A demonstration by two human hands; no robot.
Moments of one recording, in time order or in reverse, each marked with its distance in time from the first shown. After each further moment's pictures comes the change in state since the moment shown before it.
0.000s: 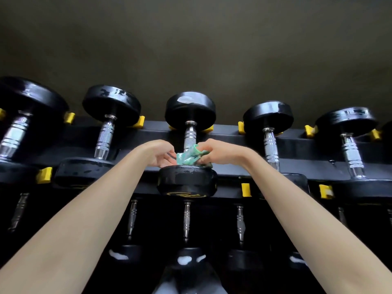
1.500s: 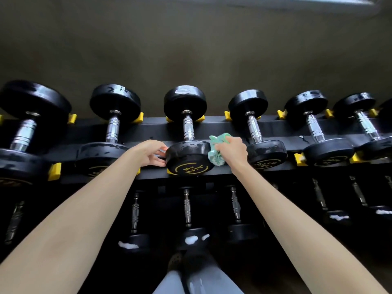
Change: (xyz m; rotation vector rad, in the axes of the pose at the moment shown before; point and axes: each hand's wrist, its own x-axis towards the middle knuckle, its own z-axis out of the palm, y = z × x) left_hand -0.040 -0.064 -0.015 -0.114 0.007 0.197; right_hand -0.080 -0.041 0.085 0.347 0.953 0.546
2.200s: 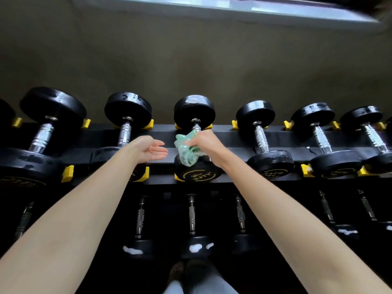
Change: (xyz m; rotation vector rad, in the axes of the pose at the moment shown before) left_hand -0.017 0.016 -0.036 -0.307 0.042 0.029; right_hand -0.009 -0.073 0.038 0.227 -0.406 -0.096
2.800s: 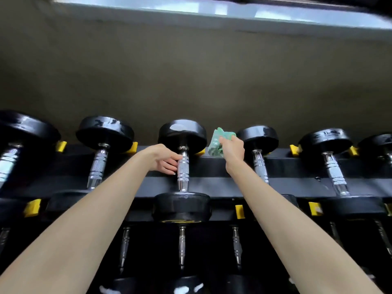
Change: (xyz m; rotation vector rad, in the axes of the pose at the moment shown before) left_hand 0.072 0.064 0.083 0.388 -0.135 -0.084; right_hand 0.127 0.018 -0.095 0.179 0.453 0.125
